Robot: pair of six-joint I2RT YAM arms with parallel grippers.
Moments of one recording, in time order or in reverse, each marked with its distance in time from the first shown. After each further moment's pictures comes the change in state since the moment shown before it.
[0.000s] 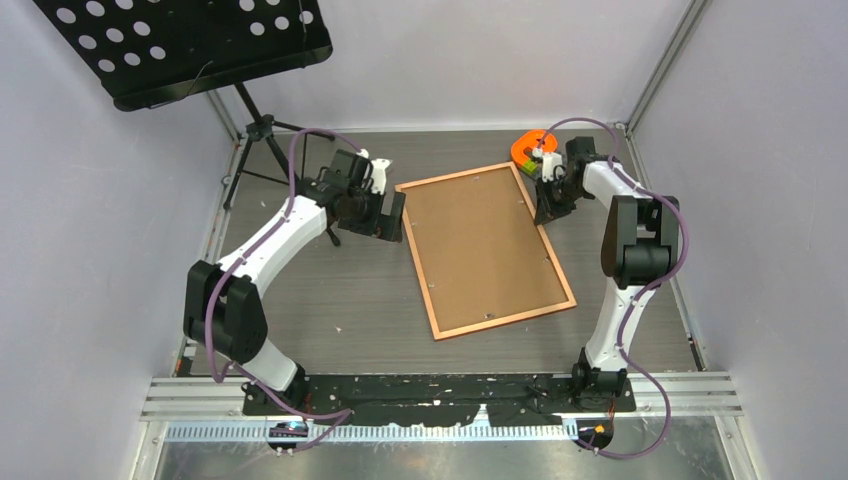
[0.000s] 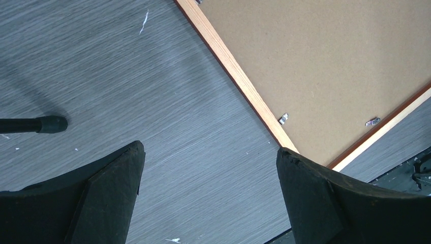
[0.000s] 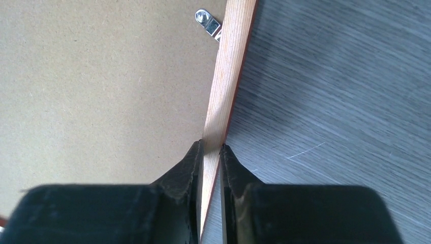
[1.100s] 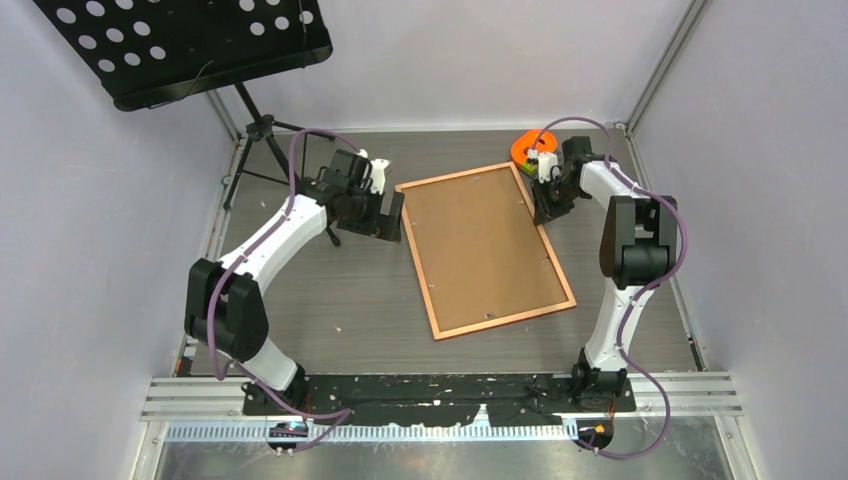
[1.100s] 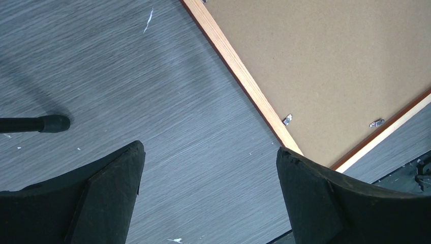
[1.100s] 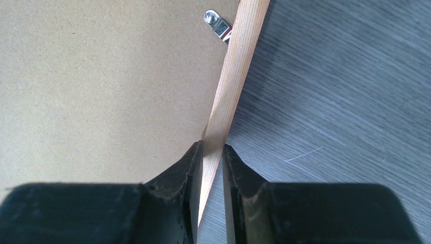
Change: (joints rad) left arm 0.011 0.011 0.000 0.000 0.000 0.003; right arm 0.024 0.002 0.003 -0.005 0.021 -0.056
